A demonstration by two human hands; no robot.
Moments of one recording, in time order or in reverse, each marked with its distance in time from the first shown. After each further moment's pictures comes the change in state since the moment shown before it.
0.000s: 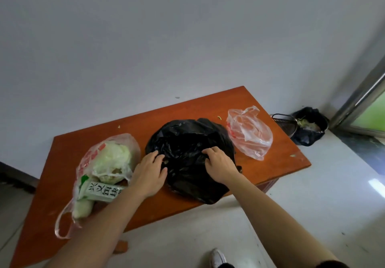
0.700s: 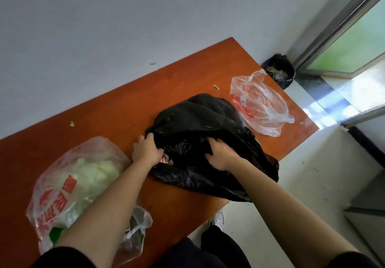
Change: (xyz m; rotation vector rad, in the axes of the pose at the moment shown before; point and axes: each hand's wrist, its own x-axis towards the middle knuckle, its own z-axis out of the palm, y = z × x) left_hand 0.223 -0.103 0.081 -0.167 -0.369 -0.193; right_hand 0.134 -0.014 0.080 0.078 -0.339 0.551
